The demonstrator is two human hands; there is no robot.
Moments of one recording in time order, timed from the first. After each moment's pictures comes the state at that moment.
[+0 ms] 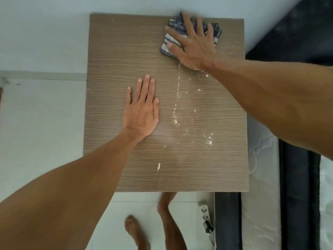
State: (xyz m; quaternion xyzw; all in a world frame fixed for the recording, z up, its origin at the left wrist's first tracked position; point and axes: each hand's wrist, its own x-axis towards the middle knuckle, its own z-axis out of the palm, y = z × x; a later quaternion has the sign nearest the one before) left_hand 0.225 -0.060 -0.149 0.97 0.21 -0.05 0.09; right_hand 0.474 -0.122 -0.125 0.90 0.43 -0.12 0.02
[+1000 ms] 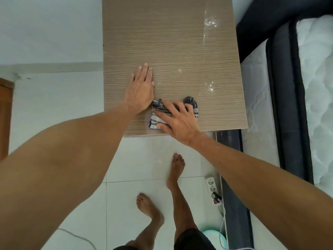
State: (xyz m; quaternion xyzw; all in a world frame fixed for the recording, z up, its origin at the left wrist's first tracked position) left_hand 0.136 -0.067 -0.119 0.98 0.14 -0.10 0.13; right_hand 0.142 -0.265 -0.133 0.85 0.52 -0.04 -0.05
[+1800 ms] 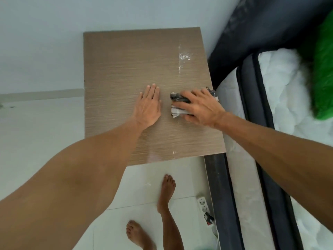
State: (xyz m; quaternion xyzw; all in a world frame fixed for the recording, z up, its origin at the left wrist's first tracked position) left_hand 0.215 -0.116 -0.110 0.97 0.11 -0.11 0.16; right_hand 0.305 -0.314 -0.067 0.81 0.58 -0.01 0.04
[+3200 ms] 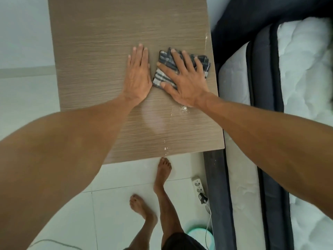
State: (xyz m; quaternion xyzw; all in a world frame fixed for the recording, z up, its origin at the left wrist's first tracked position) left_hand 0.271 -0.105 -0.140 0.97 0.16 0.00 0.20; right_hand 0.342 -0.272 -0.125 0.90 0.42 -0.12 0.02
